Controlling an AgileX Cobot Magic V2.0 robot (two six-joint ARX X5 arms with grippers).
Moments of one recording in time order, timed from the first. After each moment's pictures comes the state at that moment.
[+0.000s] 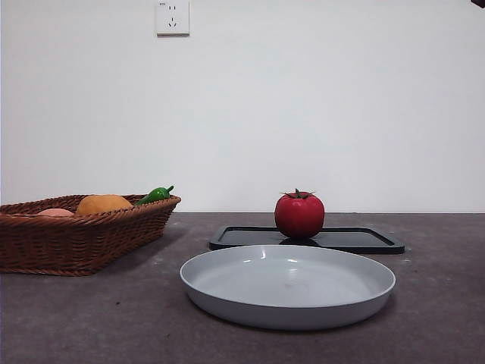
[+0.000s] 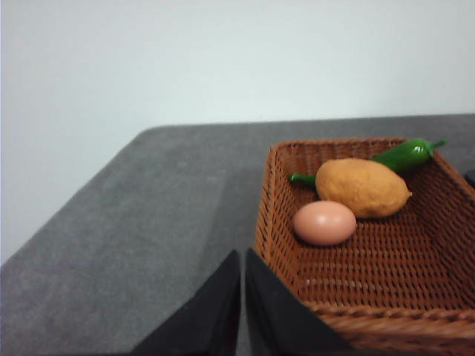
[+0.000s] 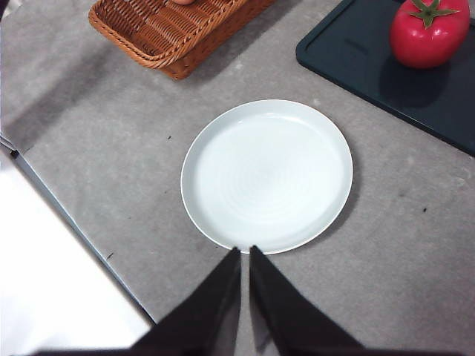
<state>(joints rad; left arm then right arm) 0.11 0.01 0.03 -0.06 0.05 0.07 0.41 0.70 0.91 -0.92 -0.40 -0.02</state>
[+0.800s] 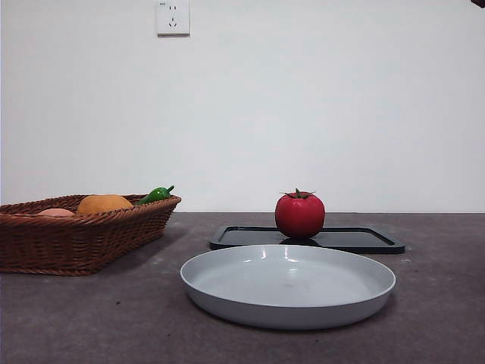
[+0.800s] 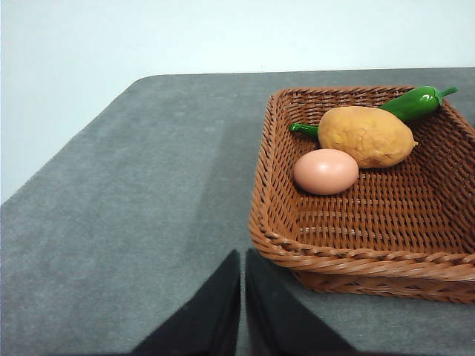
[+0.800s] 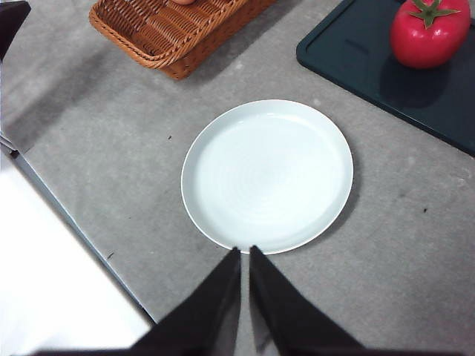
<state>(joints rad) 0.11 0.01 0.03 -0.18 0.04 0.06 0.41 0.70 0.91 -0.92 -0.40 -0.02</state>
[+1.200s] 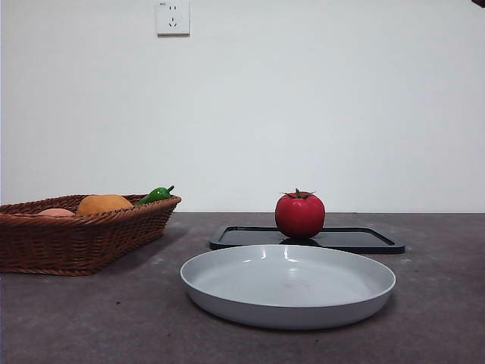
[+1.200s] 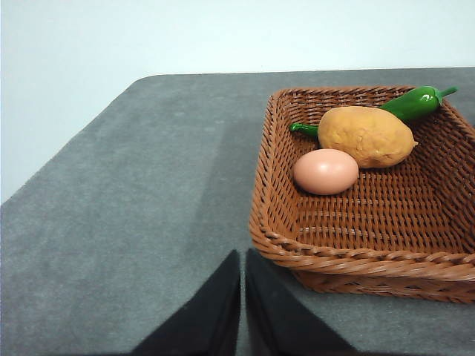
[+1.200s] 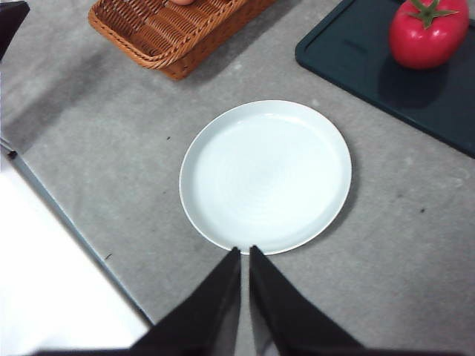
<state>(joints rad) 0.11 0.01 0.03 -0.18 0.04 0.06 0.41 0.69 0.91 -0.92 -0.39 -0.02</state>
